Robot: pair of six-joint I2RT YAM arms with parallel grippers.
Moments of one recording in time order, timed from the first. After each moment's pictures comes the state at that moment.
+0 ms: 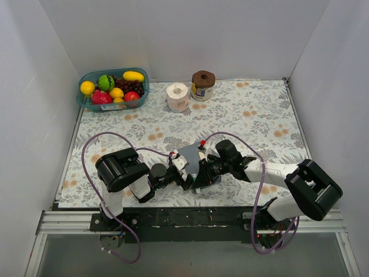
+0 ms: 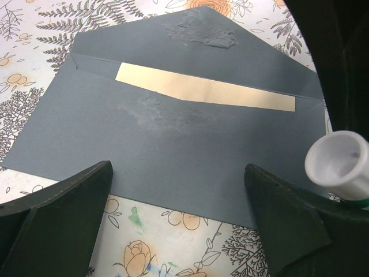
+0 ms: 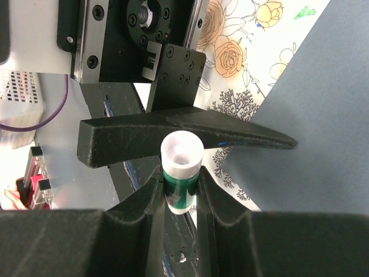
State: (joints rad) left arm -0.92 1.89 0.26 1.41 0.08 -0.01; right arm 0.76 1.39 0.51 0.15 -0.75 0.44
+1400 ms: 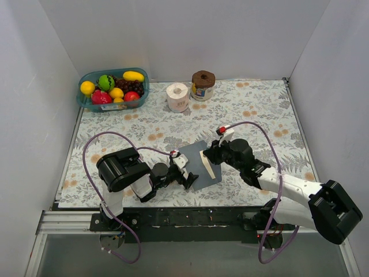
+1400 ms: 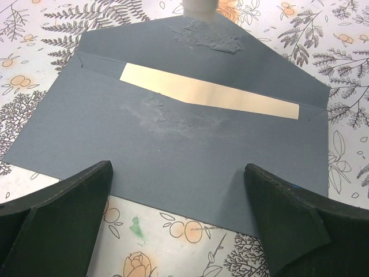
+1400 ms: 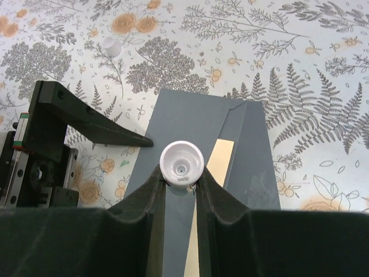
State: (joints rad) left arm -0.92 1.89 0.28 1.40 0.06 -0.03; right arm 0.73 1.12 0.44 0.32 -0.04 0.27
